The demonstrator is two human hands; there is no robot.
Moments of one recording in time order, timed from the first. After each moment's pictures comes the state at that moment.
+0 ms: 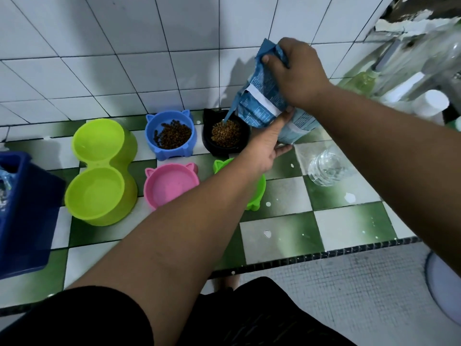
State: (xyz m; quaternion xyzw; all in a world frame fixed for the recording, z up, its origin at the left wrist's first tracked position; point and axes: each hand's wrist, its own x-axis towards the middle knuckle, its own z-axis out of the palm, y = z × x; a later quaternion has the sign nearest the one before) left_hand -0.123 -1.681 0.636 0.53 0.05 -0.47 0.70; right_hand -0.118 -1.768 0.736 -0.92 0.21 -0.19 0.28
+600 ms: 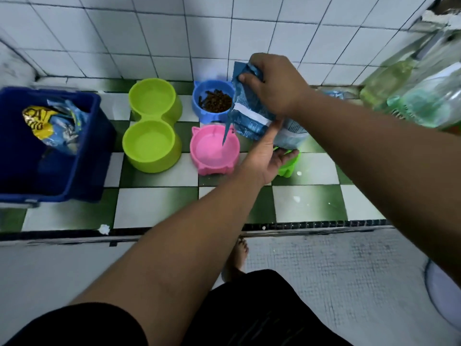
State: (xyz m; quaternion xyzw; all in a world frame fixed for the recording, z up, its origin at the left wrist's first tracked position) left_hand -0.162 -1.530 0.630 0.41 0.12 -0.47 0.77; right_hand -0.116 -1.607 0.725 -0.96 0.07 -0.09 0.25
